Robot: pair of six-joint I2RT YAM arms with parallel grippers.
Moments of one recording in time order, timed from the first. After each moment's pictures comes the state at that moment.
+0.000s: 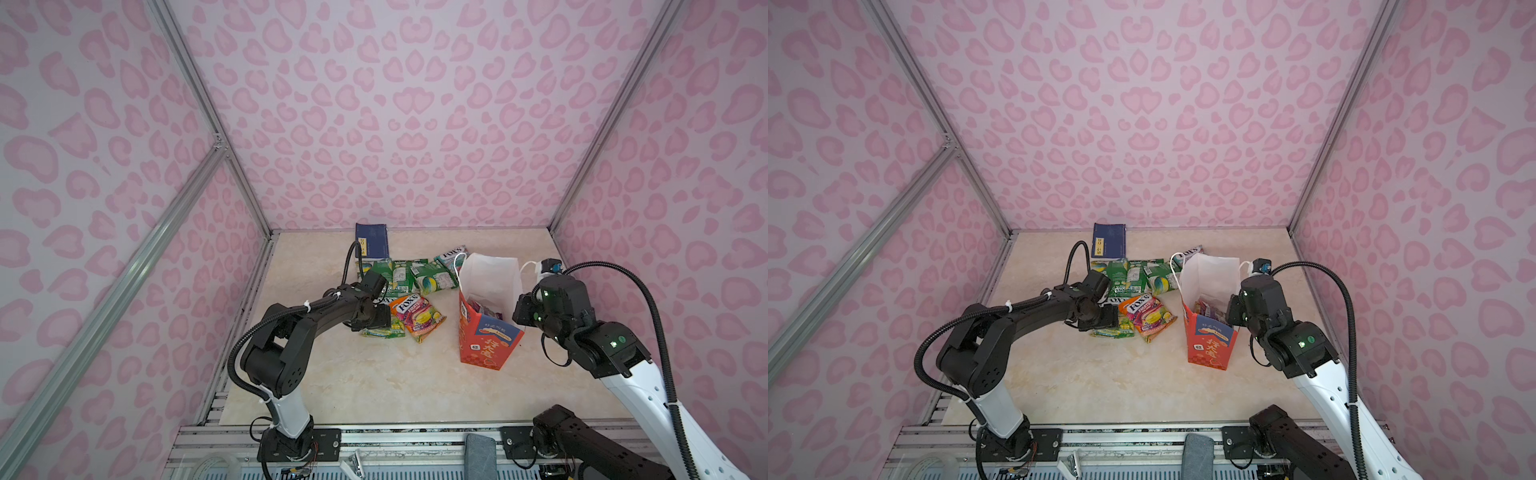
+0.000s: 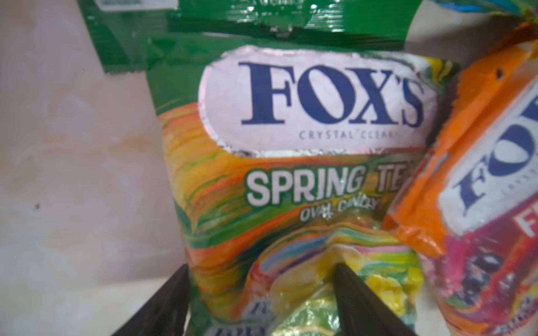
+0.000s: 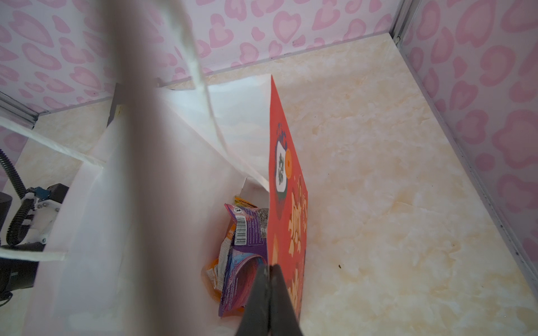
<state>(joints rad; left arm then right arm) -0.51 1.79 1.09 -0.57 0.02 -0.54 0.43 0.87 1.08 -0.91 0.30 0.48</state>
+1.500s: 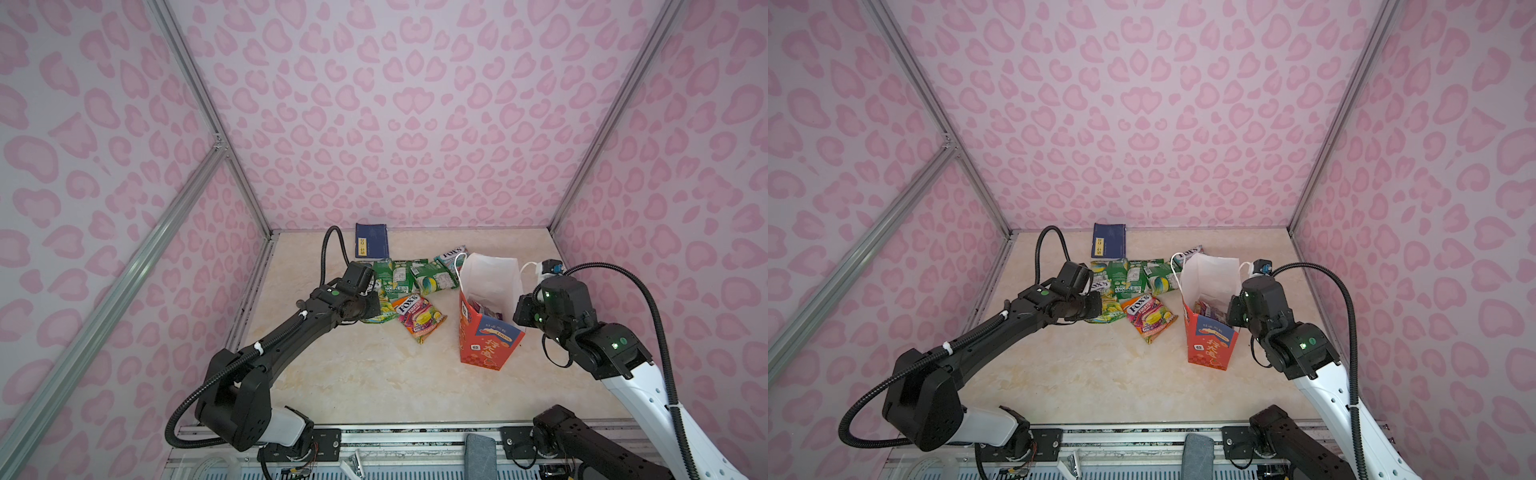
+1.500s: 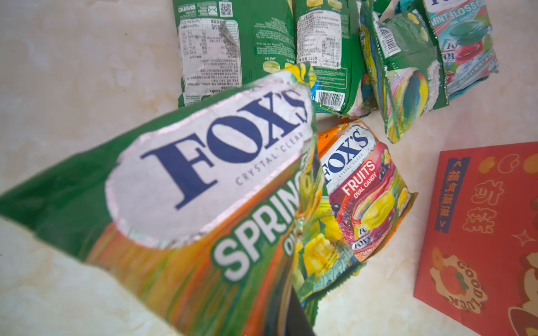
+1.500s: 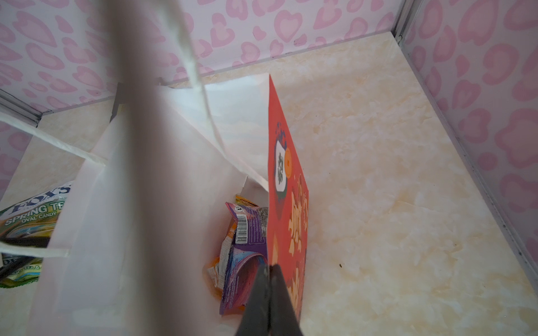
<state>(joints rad) -0.51 1.43 1.07 -0.65 -0.02 -0.58 0.43 0.86 1.07 -0.91 0.29 0.47</state>
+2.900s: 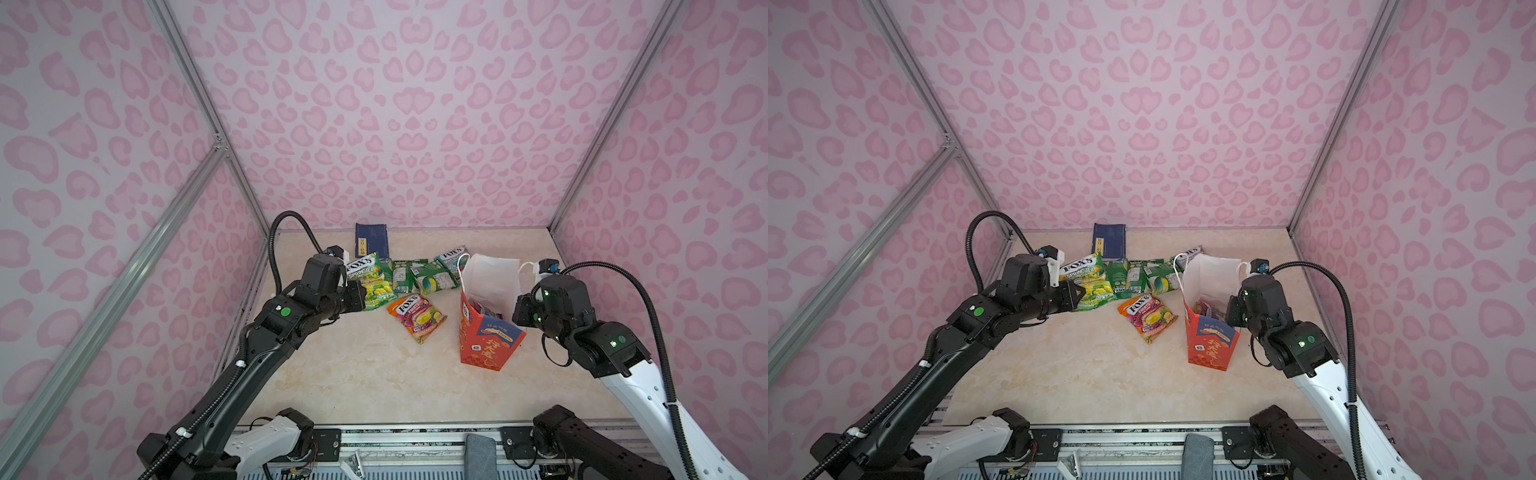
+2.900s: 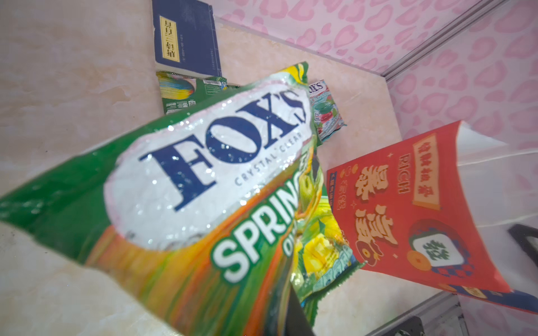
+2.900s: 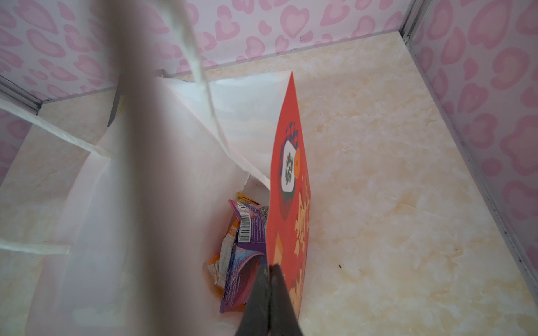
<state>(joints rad) -0.51 1.09 1.23 -0.81 0.06 -0.57 0.42 0.87 1.08 -0.91 0.26 0.43</state>
